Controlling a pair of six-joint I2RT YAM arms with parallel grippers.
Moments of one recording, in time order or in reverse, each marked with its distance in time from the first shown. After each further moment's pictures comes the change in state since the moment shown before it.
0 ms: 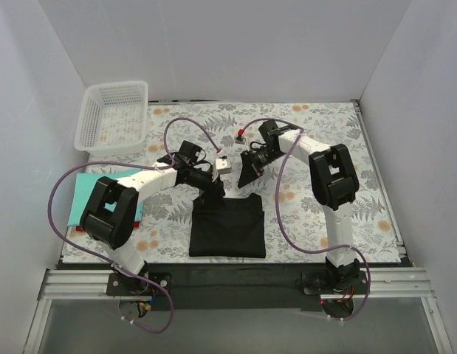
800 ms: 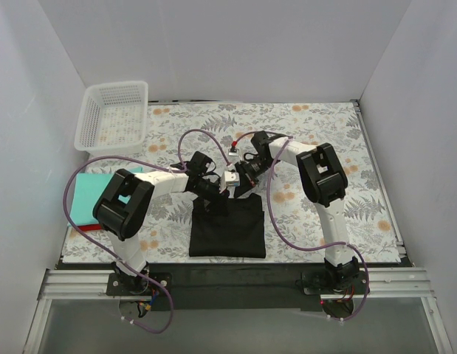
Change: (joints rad) left arm -0.086 0.138 -0.032 0.048 -0.050 -0.004; right arm 0.051 0.137 -0.009 0.023 -0.032 0.108
